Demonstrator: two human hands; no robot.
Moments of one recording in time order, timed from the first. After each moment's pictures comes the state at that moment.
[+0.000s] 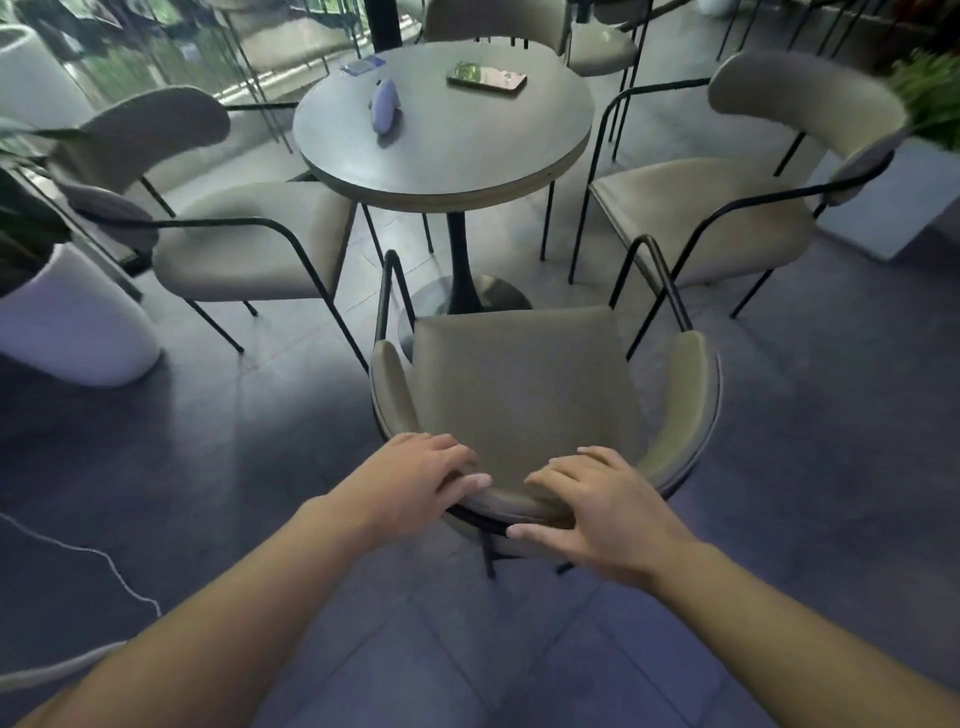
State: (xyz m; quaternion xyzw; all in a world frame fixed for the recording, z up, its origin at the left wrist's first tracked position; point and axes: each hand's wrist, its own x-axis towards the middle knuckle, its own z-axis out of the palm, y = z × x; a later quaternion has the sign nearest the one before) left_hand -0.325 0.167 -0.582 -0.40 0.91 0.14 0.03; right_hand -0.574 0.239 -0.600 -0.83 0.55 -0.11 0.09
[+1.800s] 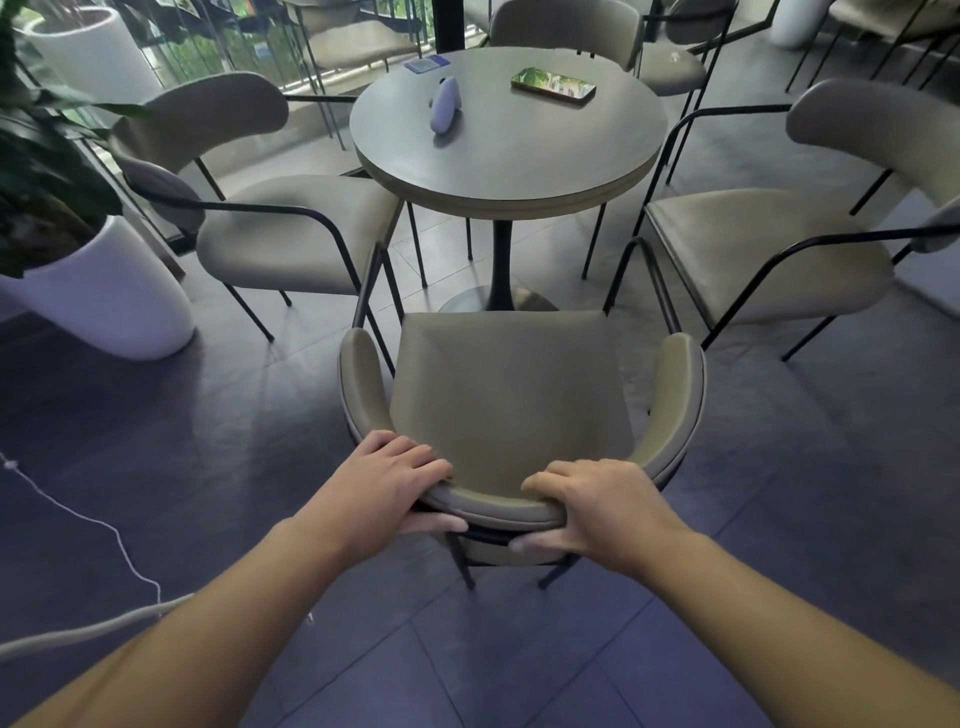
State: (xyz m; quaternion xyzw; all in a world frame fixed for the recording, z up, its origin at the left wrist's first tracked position) left_hand -0.272 0.151 -0.608 -0.44 0.90 0.00 0.01; right_hand -0.553 0.164 -0.624 -0.88 0.46 -0.08 0.06
